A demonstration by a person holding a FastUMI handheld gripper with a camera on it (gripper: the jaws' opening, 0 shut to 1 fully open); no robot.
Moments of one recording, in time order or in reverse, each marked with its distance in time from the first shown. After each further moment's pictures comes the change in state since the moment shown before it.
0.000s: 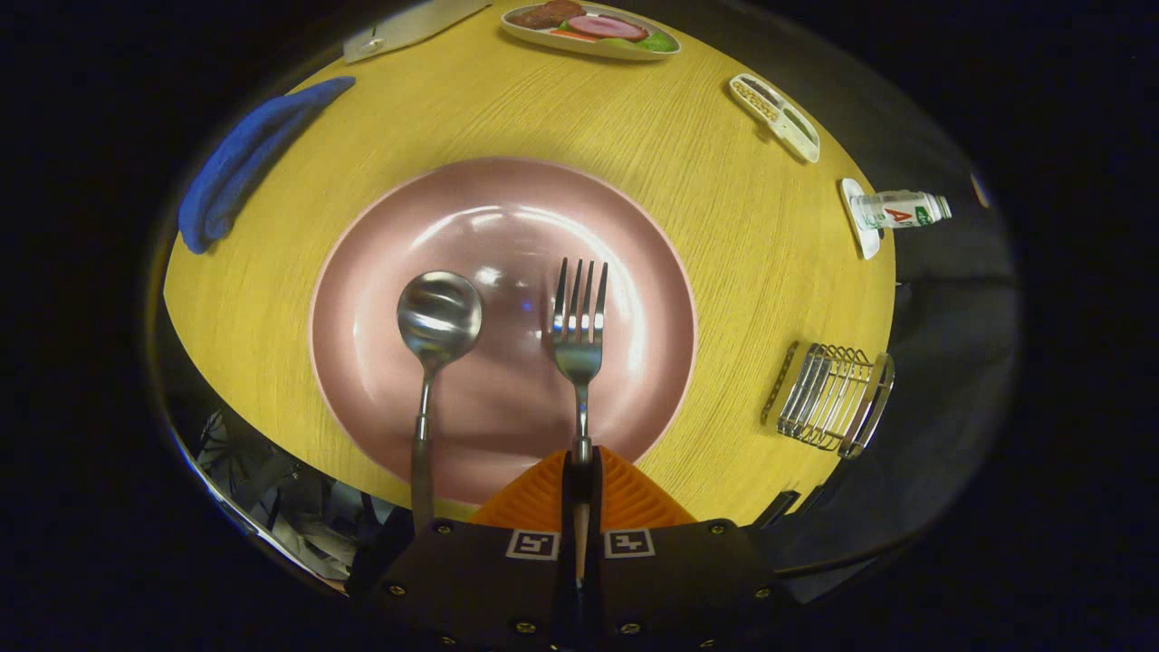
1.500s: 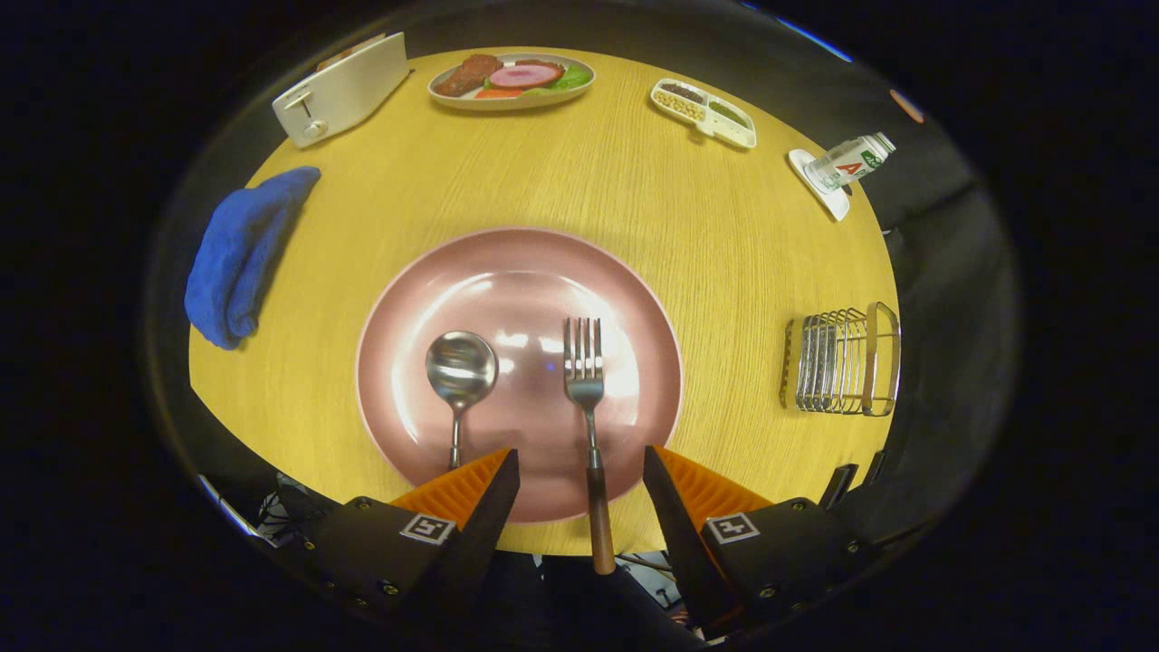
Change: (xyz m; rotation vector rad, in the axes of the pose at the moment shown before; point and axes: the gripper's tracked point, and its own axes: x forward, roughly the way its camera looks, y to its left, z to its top) arm 0.001 0.012 0.001 0.211 -0.109 0.099
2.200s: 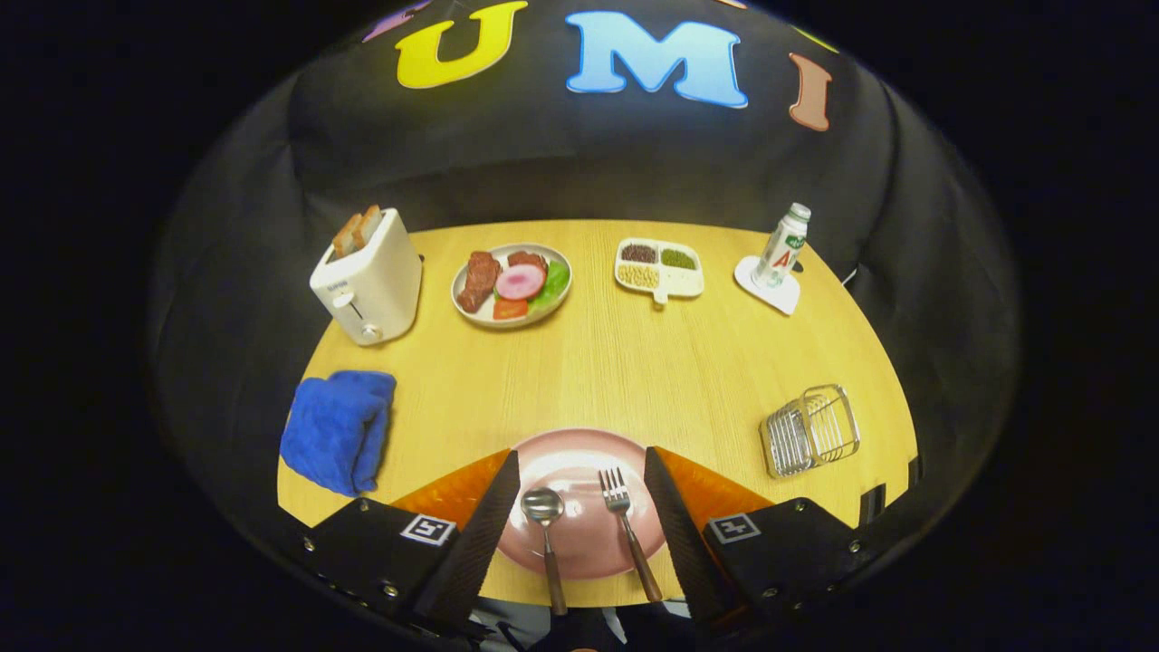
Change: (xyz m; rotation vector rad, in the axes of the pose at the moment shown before) arm -0.107 0.000 0.076 0.241 -0.488 0.097
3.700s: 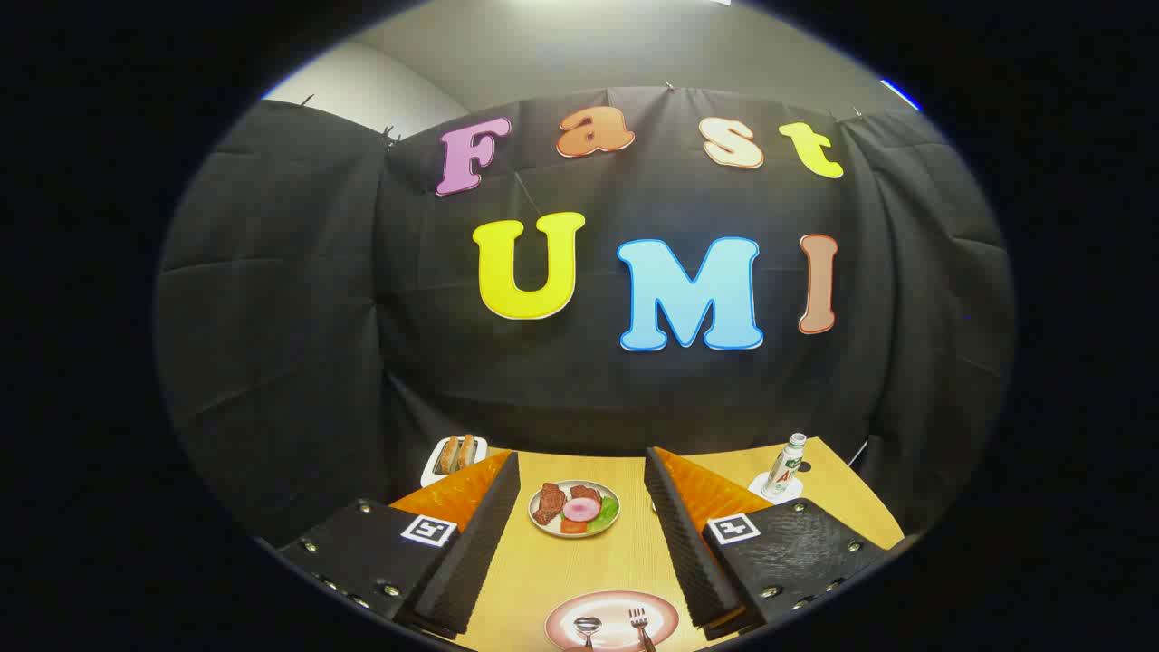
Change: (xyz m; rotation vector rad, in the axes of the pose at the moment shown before) arm -0.217 0.041 0.182 -0.029 -0.764 0.140
